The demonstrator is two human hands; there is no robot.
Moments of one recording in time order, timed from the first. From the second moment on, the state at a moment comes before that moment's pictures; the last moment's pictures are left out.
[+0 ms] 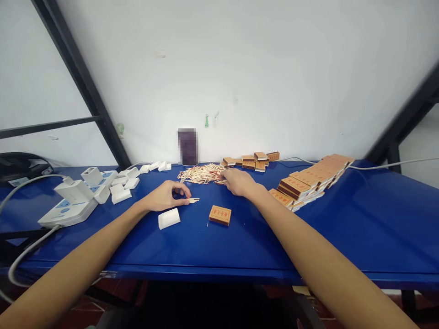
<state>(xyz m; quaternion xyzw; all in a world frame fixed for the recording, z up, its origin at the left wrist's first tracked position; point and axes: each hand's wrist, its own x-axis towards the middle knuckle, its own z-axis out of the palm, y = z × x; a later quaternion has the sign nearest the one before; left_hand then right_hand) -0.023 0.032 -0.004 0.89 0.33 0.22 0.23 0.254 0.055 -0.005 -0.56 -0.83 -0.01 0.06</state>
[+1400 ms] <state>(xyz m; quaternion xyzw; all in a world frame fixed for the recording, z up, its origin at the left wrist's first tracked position) -0.026 0.049 -0.015 0.89 0.37 0.24 0.12 0.206 0.038 -0.017 -0.38 -0.89 0.10 0.24</state>
